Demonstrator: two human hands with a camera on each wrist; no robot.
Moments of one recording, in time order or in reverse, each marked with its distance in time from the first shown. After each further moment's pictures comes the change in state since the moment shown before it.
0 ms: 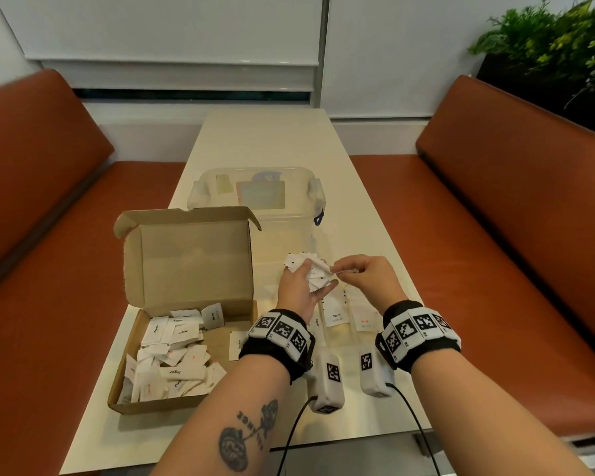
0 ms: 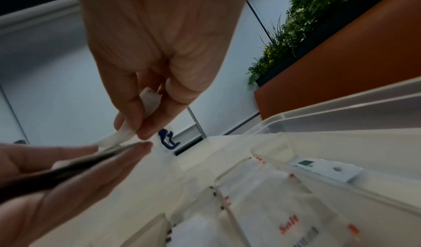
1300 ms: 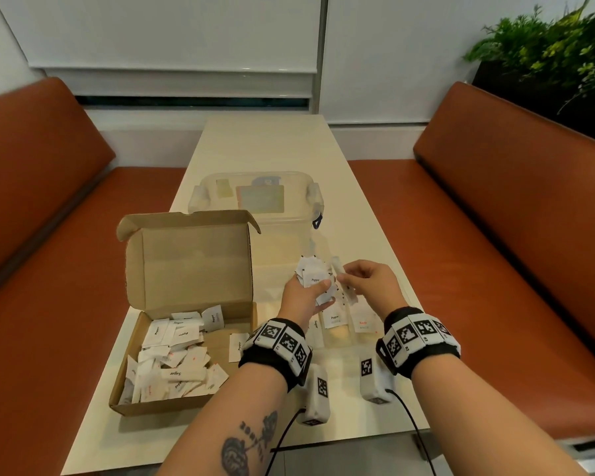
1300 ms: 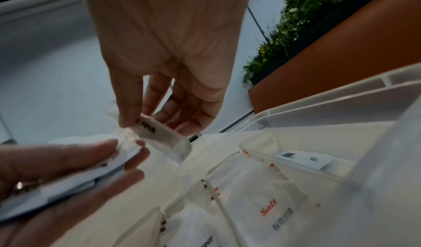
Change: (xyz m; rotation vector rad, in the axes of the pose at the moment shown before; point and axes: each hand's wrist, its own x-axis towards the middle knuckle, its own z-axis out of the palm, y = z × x) left_hand -0.006 -0.011 -0.010 0.333 -0.068 0.054; right_hand -0.004 0.013 -0.001 0.055 0.062 0.074
